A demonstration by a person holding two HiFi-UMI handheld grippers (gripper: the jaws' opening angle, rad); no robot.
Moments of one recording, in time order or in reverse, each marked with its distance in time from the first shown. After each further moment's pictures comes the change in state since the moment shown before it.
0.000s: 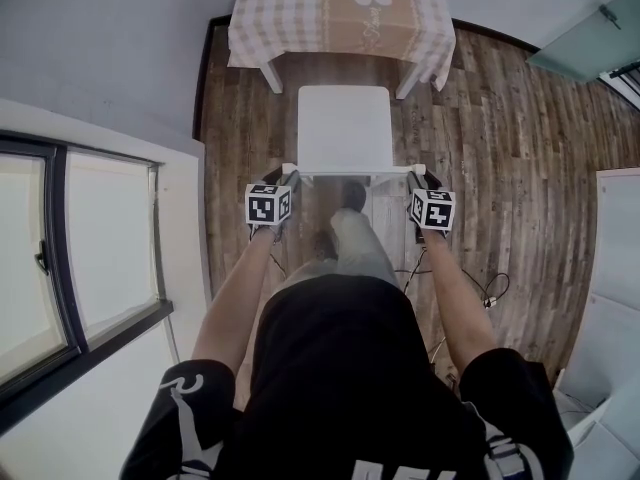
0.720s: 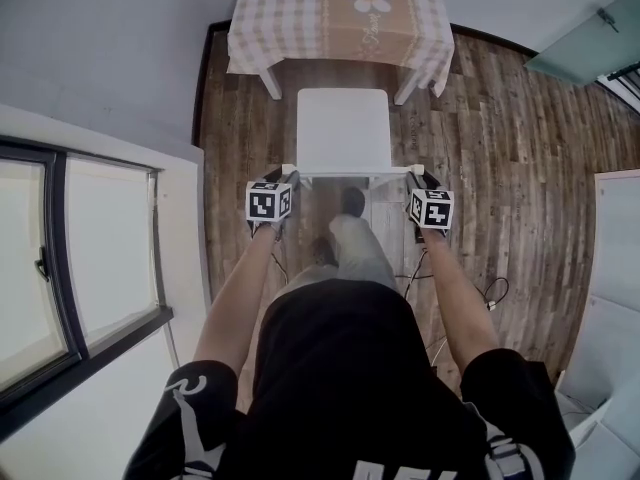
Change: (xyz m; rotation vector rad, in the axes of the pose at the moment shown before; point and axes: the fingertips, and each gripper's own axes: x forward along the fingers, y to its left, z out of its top) left arm 0.011 0.009 0.015 -0.014 0.035 -0.004; right arm 0.014 0.001 0.014 -0.008 -0.001 0.014
